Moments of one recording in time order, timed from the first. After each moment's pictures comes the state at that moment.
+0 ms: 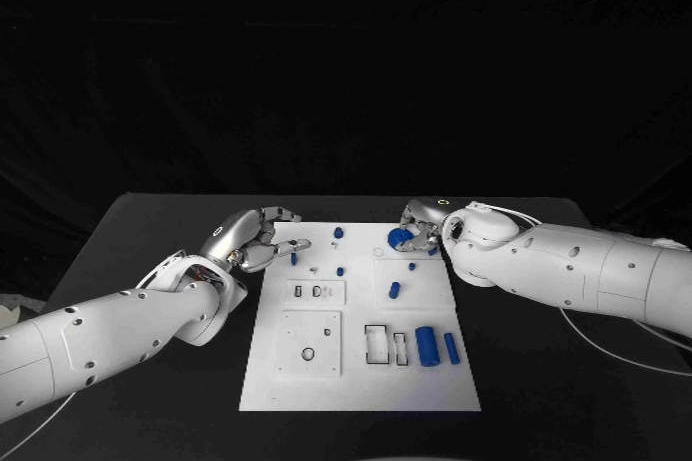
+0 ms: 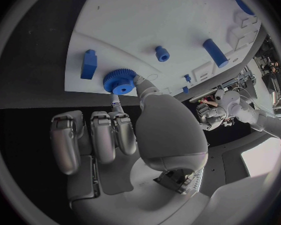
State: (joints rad) left arm 1.19 -0.71 -0.21 1.33 -1.03 -0.74 0.34; left_hand 1.32 0.06 -0.15 0.29 0.08 0.68 0.18 0.38 0.07 1.47 0.11 1.57 1.31 1.47 0.07 1.57 1.31 0.01 1.47 0.18 1.57 1.31; right arm 1.24 -0.66 -0.18 1.20 -1.51 -0.29 -0.29; right_hand 1.28 -0.09 0.14 0.12 0.26 0.93 0.14 0.10 0.29 1.47 0.09 1.57 1.31 1.47 0.02 1.57 1.31 0.01 1.47 0.13 1.57 1.31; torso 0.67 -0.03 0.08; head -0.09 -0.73
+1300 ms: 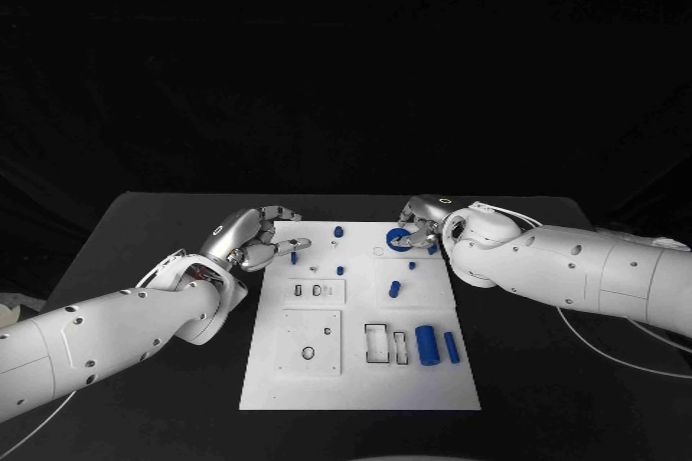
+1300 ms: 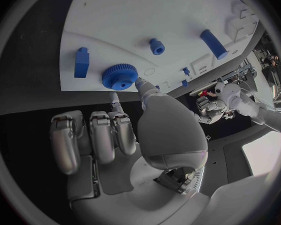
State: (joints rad) left arm 1.19 -0.71 -0.21 1.33 -1.03 -0.74 0.34; left_hand 1.33 0.06 -0.15 0.29 0.08 0.68 0.18 0.38 0.07 1.47 0.11 1.57 1.31 1.47 0.07 1.57 1.31 0.01 1.47 0.18 1.57 1.31; right arm 1.24 -0.66 -0.18 1.21 -1.45 -0.35 -0.28; right_hand 1.20 -0.09 0.14 0.15 0.29 0.92 0.16 0.07 0.28 1.47 0.10 1.57 1.31 1.47 0.04 1.57 1.31 0.01 1.47 0.14 1.57 1.31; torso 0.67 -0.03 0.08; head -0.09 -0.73
